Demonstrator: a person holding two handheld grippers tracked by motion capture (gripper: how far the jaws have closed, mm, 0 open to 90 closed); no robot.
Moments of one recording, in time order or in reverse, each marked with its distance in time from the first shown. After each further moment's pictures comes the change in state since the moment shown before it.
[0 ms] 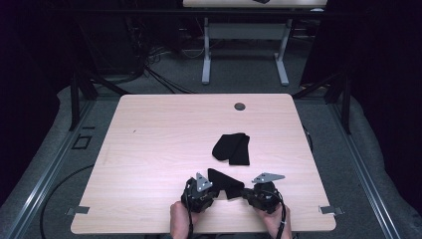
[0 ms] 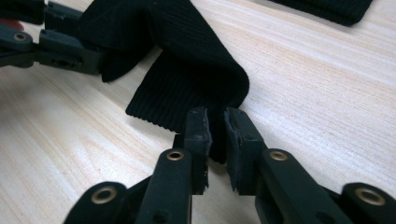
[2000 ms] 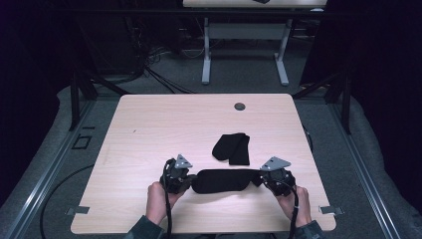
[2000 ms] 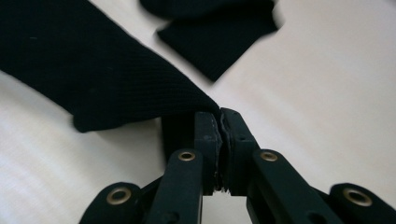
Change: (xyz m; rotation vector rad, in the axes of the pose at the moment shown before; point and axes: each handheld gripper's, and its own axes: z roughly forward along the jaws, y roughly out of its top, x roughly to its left) left arm 0.065 0.034 -0.052 0.063 -0.072 0.011; right arm -0.017 0.044 -0.045 -0.018 -0.331 -0.313
